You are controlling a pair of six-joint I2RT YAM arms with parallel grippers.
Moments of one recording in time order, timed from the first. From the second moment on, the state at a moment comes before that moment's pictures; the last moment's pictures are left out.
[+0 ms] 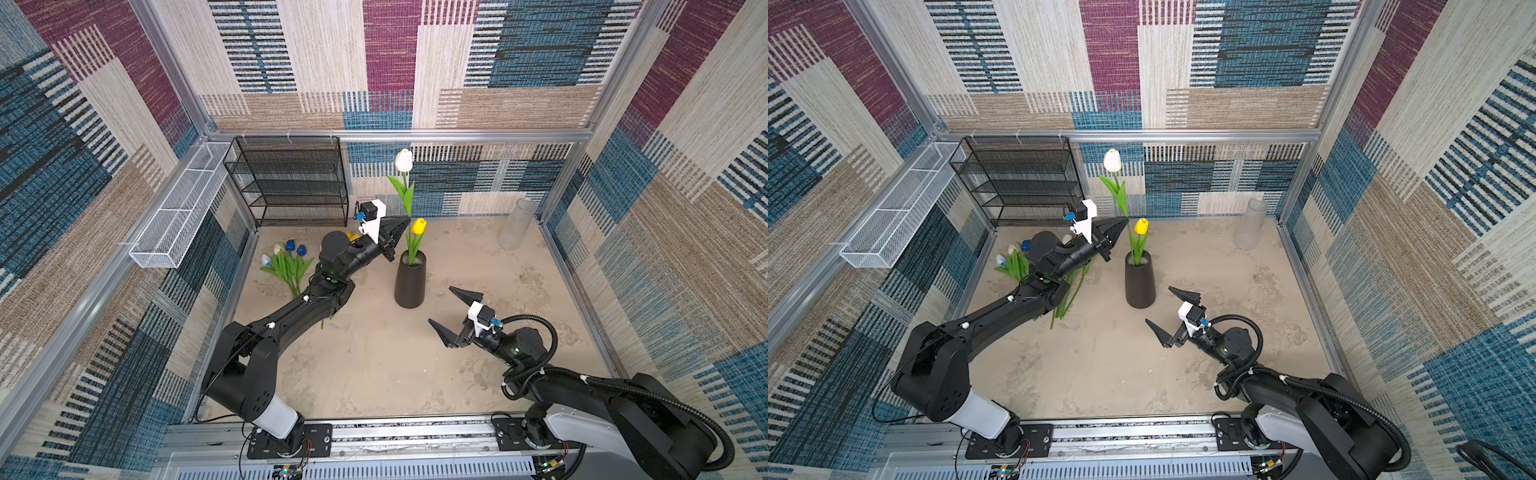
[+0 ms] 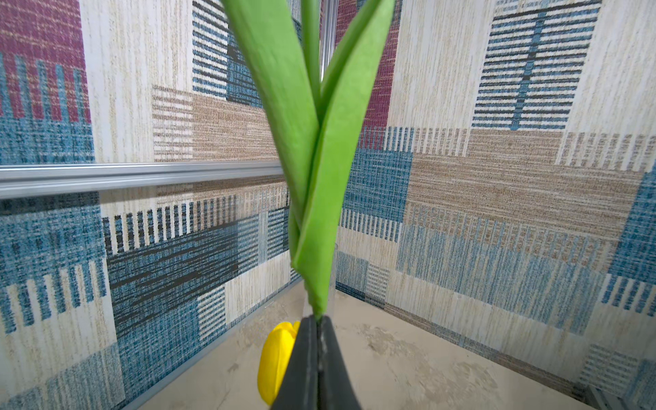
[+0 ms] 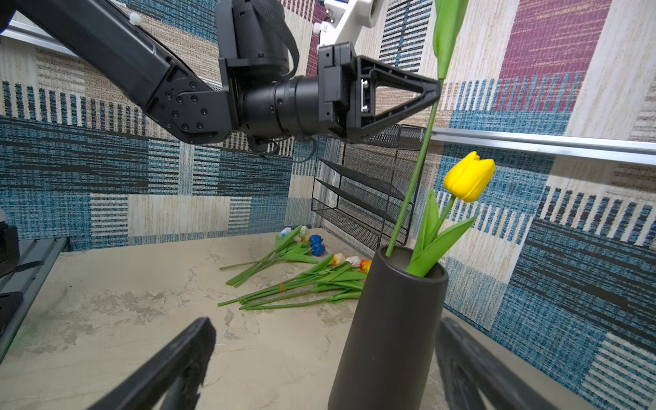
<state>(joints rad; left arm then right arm) -0.49 1.58 1.07 0.80 0.48 -0.20 0.60 1.13 0.16 1.24 -0.36 -0.09</state>
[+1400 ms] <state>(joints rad) -0.51 1.52 0.96 0.51 0.42 -0.12 0.60 1.15 0.16 1.24 -0.36 -0.10</state>
